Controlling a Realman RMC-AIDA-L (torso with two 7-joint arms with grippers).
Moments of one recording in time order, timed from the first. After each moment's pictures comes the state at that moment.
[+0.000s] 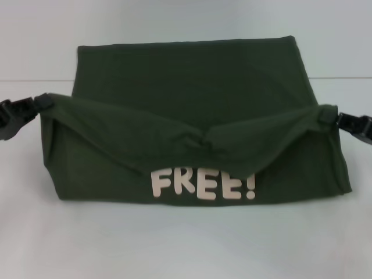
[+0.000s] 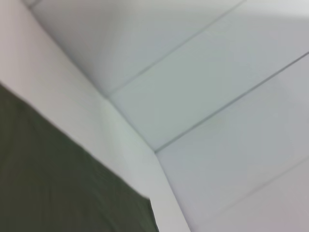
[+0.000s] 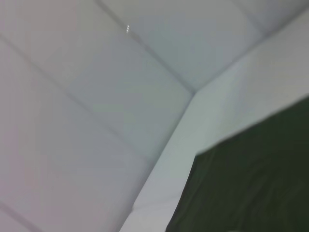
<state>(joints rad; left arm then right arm) -0.50 -2.00 0.10 0.57 2.06 1.59 -2.02 0.52 2.02 -0.39 -0.53 -1.93 -1.53 1.87</state>
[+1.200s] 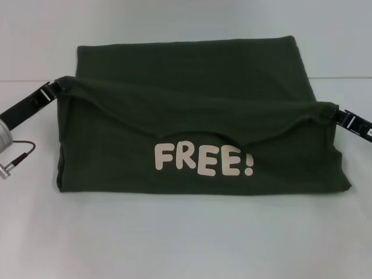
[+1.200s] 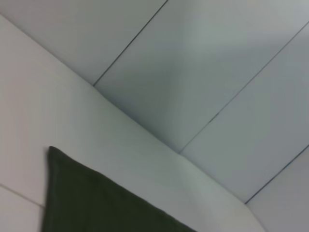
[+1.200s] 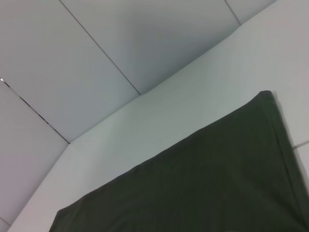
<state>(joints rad) -0.63 -2.12 0.11 0.51 1.95 1.10 -1.73 0.58 2.09 -0.40 -0.41 -1.82 -1.00 1.68</state>
